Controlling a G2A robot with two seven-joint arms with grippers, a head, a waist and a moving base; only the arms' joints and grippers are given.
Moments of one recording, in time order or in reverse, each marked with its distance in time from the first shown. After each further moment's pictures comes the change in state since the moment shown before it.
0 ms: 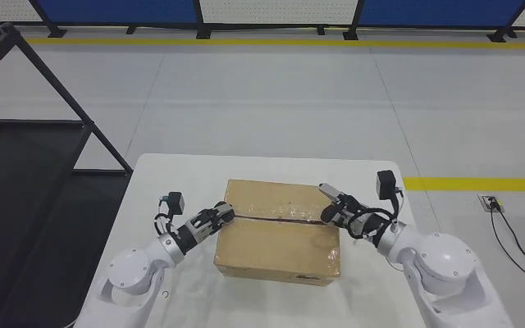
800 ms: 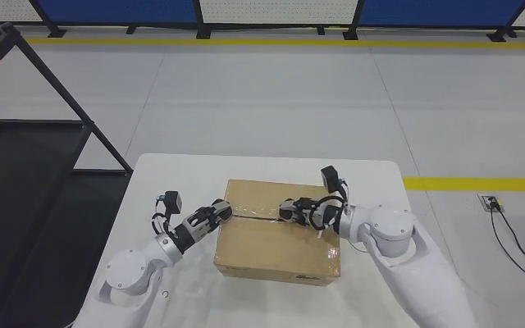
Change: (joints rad) left arm 0.005 0.001 -0.009 -0.008 -0.028 -0.006 0.015; right arm 0.315 -0.040 -0.296 0.420 0.039 -0.037 0.230
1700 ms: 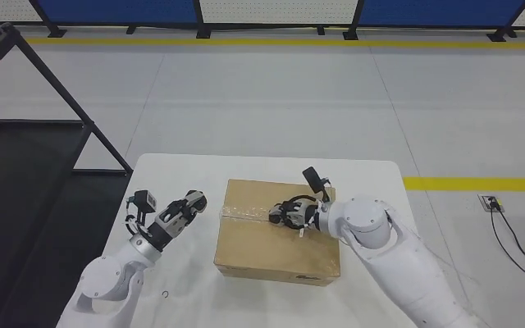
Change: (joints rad) left arm 0.081 0.013 -0.141 -0.047 -0.089 -0.057 0.058; right arm 0.140 -0.042 -0.175 0.102 -0.072 0.063 -0.038
